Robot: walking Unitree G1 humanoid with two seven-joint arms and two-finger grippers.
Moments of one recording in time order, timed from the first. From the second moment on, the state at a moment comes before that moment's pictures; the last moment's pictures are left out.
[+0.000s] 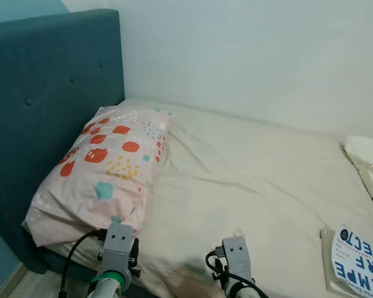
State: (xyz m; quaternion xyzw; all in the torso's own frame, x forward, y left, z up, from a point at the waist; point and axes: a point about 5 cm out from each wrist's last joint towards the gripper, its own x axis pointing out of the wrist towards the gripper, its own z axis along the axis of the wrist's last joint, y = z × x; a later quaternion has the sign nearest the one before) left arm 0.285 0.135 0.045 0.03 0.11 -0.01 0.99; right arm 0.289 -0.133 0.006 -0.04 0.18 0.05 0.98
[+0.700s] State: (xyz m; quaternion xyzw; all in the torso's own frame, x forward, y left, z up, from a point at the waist) left arm 0.274 0.142 0.050 0.05 0.09 -0.04 0.99; right arm 0.333 -0.180 0.054 -0.07 0.11 -0.06 0.99
